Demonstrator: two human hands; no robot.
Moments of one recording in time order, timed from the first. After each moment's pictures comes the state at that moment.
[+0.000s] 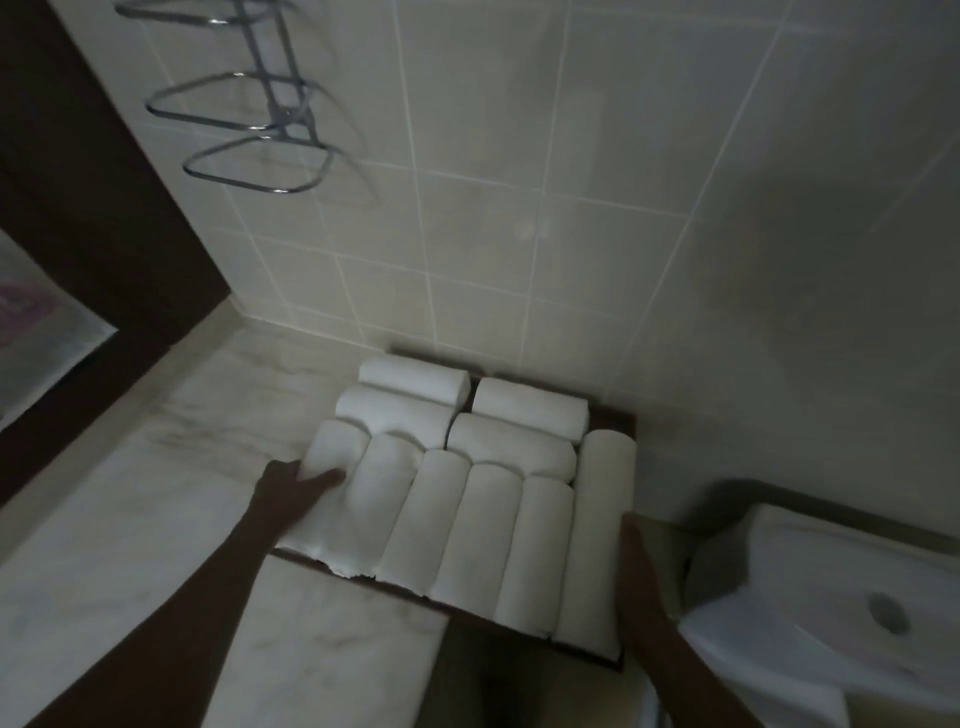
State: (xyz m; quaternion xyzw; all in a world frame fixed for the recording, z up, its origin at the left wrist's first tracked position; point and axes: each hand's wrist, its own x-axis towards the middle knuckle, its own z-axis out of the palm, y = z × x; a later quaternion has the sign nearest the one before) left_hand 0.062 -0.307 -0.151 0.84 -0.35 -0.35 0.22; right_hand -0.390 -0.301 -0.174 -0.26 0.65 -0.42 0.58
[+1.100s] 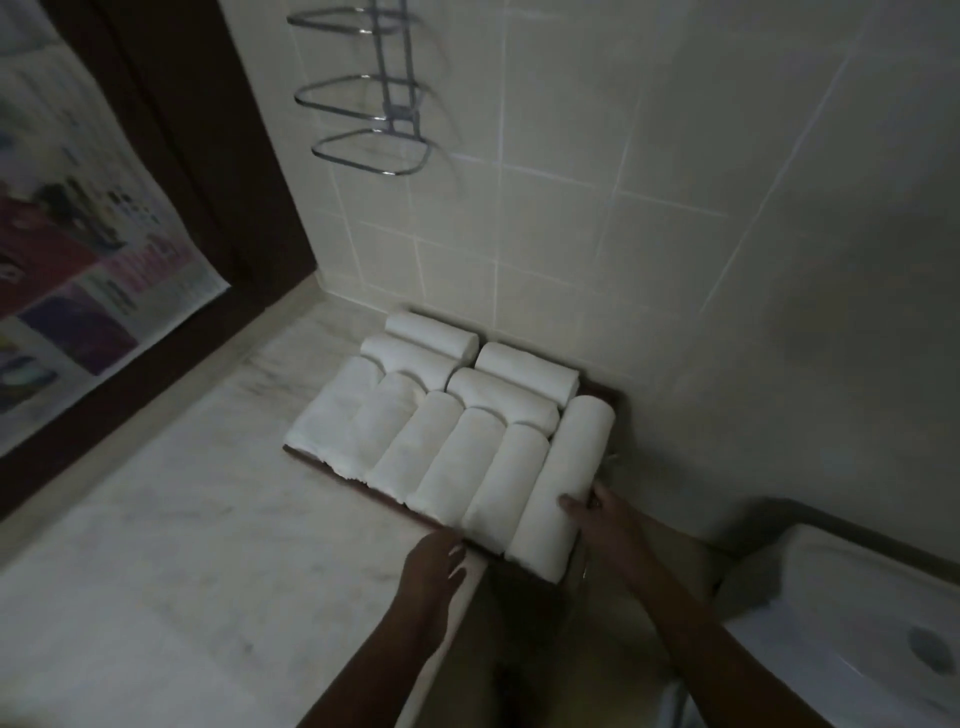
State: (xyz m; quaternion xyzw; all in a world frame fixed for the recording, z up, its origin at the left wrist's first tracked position) left_hand -0.139 -0.178 -0.150 0.60 -0.01 -0.56 0.57; right_hand -0.348 -0.317 -0.142 -0.57 0.61 -0.18 0.53
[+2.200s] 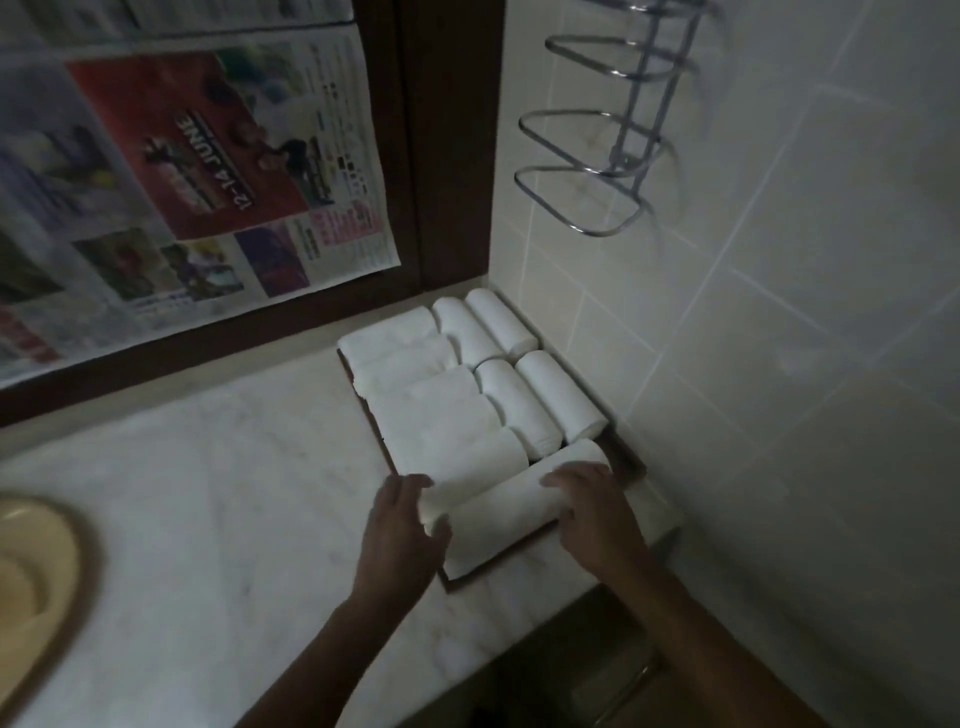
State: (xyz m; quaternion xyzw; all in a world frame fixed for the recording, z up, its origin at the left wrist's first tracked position) left_hand -0.074 -0.236 -0.125 0.88 -0.31 0.02 0.36; right_hand -0.207 -0.470 -0.126 -0.95 0.19 -0.14 0.19
